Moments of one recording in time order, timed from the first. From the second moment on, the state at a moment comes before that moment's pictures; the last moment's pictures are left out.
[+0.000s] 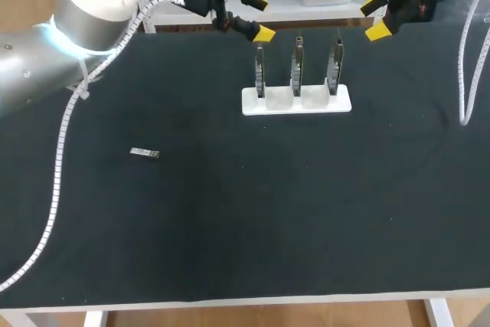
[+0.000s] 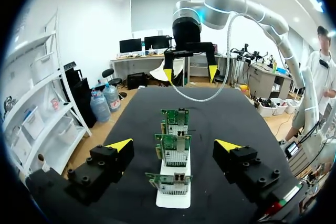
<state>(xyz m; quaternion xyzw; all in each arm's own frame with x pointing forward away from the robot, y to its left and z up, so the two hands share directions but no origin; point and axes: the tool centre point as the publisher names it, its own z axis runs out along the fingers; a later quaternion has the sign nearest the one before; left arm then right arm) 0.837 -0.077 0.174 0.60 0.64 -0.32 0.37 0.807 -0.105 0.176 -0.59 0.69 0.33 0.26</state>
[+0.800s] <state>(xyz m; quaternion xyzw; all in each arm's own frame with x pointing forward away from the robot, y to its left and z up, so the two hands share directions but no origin) 0.790 0.062 0.188 0.64 0.70 -0.16 0.25 0.807 -0.105 0.176 -0.59 0.69 0.33 0.26</state>
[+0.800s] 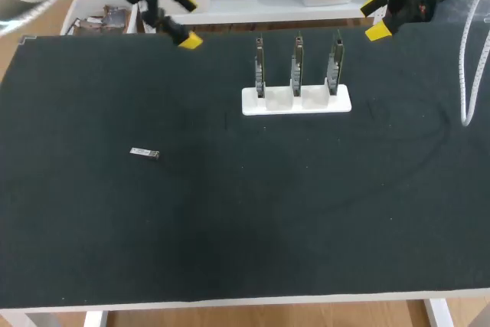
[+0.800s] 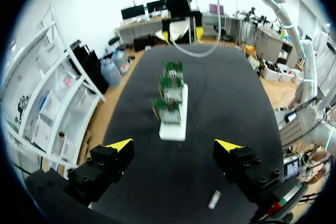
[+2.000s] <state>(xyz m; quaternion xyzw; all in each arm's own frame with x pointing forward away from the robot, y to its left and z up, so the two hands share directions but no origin) 0.721 0.131 0.137 0.72 0.69 -0.06 0.07 0.807 -0.105 0.176 -0.59 0.69 0.33 0.26</state>
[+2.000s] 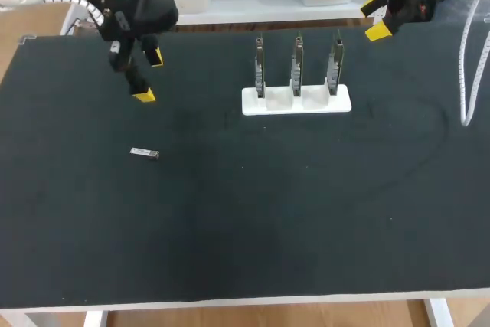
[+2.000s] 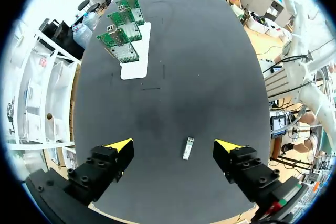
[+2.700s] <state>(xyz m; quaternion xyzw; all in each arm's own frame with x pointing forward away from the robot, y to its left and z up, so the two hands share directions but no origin) 0.696 0.123 0.116 0.76 0.65 0.01 0.01 0.807 -0.105 0.176 -0.59 0.69 0.33 0.26</state>
